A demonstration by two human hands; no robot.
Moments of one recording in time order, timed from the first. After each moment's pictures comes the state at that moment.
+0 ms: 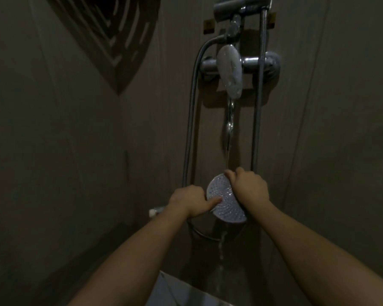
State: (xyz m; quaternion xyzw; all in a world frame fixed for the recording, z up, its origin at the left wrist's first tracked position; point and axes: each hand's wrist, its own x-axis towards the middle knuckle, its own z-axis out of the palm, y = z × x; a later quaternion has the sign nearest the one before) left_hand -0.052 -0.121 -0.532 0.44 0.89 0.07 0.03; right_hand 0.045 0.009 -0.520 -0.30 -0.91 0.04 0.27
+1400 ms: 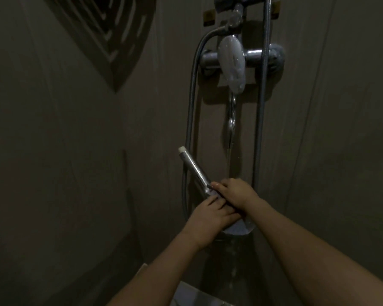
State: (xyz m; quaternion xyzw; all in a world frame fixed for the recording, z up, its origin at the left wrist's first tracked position) left_hand -0.040 -0.100 -0.600 0.70 0.65 0.06 -0.30; right_hand 0.016 0.017 -0.541 -0.24 -0.95 0.18 0.12
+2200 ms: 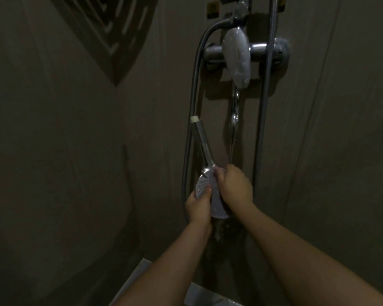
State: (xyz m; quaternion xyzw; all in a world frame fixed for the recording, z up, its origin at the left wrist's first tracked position) left_hand -0.024 -0.084 -0.588 0.02 0.52 0.82 0.23; right_hand 0.011 -0.010 -0.542 -0.33 -0.87 0.16 0.34
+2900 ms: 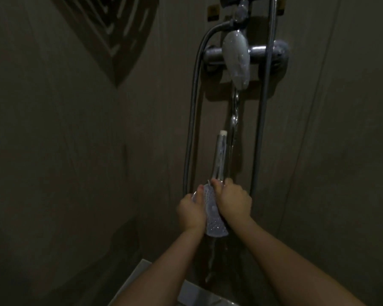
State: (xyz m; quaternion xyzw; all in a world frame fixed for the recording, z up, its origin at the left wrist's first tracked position) left_hand -0.027 -0.109 -0.590 0.12 0.72 0.68 0.09; right_hand 0.026 -0.027 -0.560 -0.35 -0.88 0.14 0.28
